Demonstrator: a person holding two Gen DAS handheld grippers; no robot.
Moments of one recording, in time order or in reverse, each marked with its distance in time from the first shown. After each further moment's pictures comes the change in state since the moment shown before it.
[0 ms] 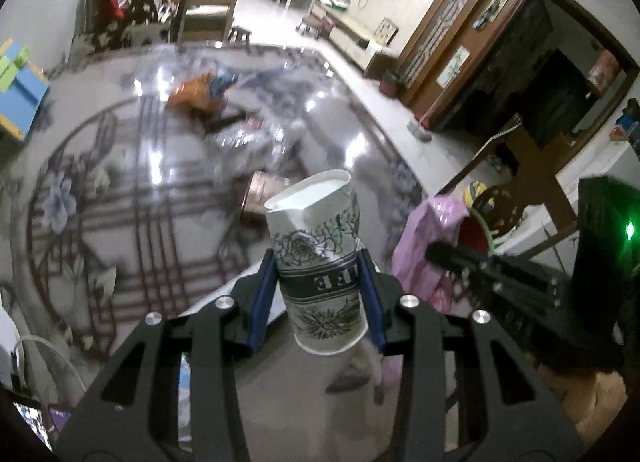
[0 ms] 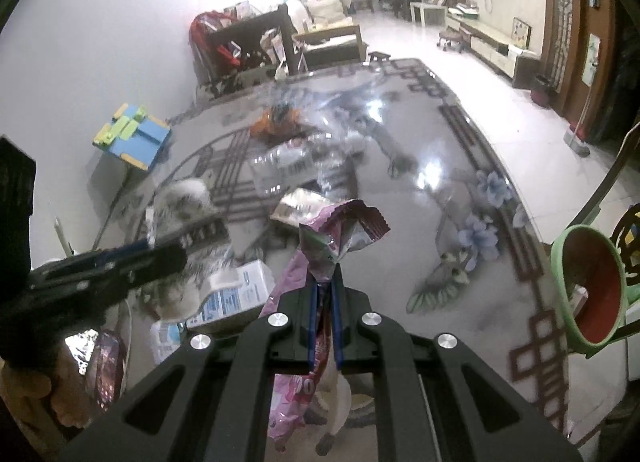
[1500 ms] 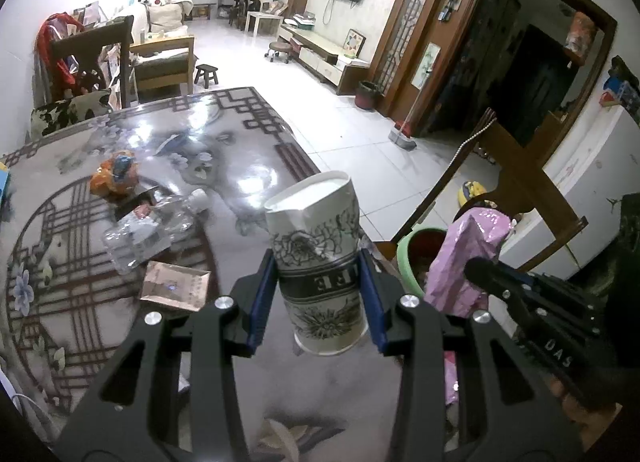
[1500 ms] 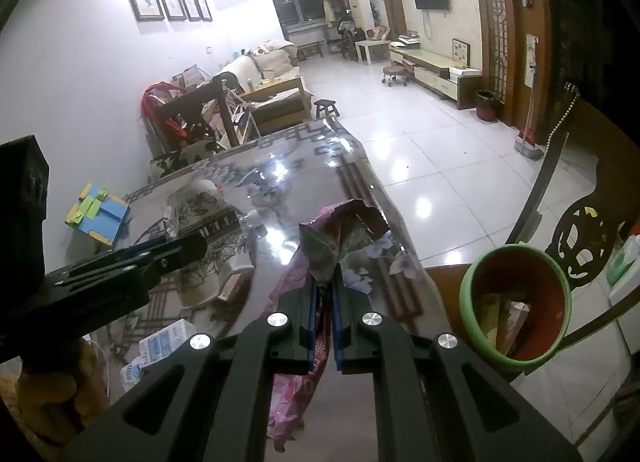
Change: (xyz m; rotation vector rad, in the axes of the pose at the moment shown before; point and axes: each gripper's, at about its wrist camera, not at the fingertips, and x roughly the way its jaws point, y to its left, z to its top) left arm 0.060 -0.141 0.053 0.151 -0.061 0.012; right arm -0.082 -0.130 0.020 0.130 -0.171 -0.106
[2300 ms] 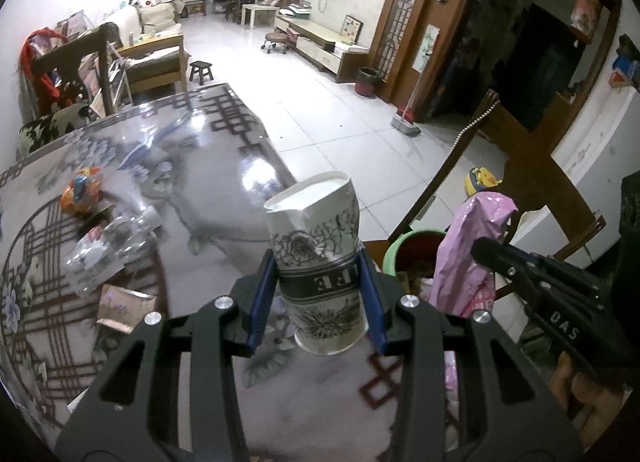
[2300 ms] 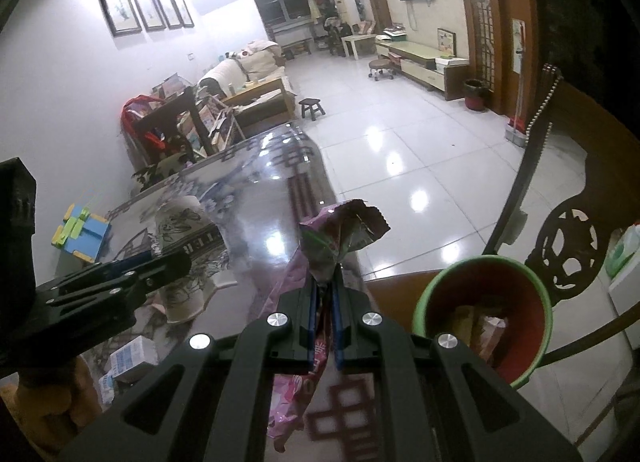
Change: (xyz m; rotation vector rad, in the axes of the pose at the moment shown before) left arm 0.058 -0.074 0.025 0.050 0.045 0.038; right arm 0.014 -0.096 0.029 0.060 0.012 -0.013
